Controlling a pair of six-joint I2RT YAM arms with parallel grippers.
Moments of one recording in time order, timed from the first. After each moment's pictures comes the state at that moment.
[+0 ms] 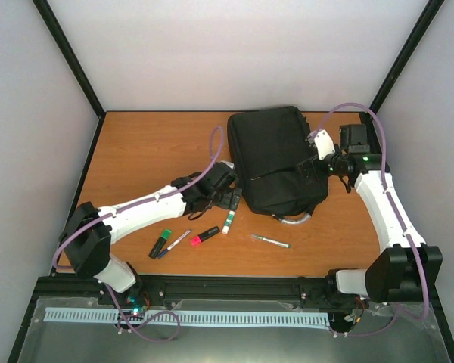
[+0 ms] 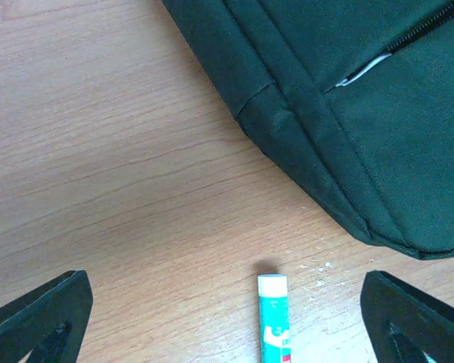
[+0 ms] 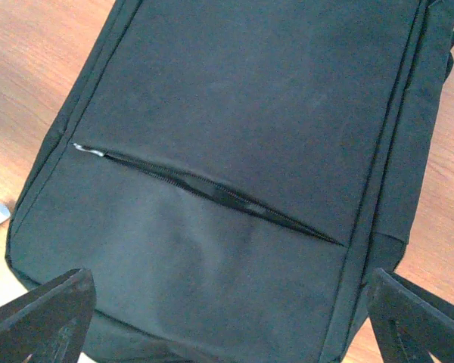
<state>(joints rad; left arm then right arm) -0.88 1.54 1.13 -0.55 -0.30 -0.48 0.04 1.32 1.18 -0.75 -0.36 -0.42</state>
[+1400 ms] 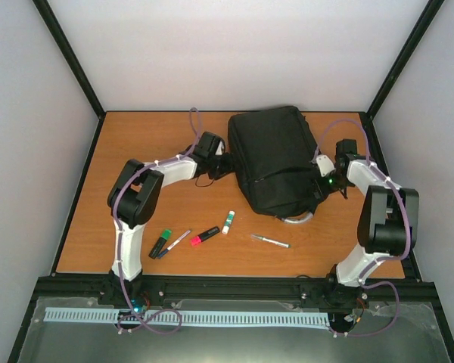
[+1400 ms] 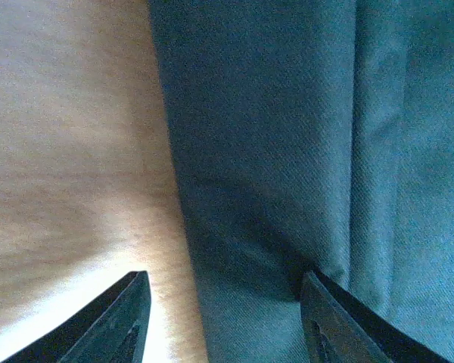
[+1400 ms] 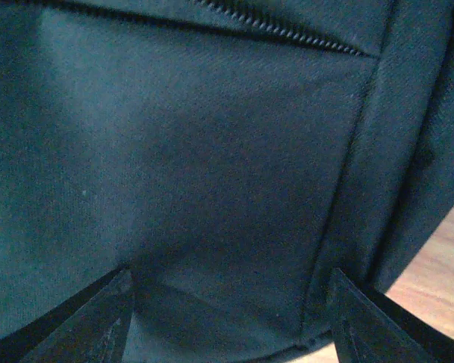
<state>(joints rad) -0.51 2.08 1.39 -0.16 0.33 -0.80 -0.09 1.65 1.05 -0.70 -0.27 -0.48</state>
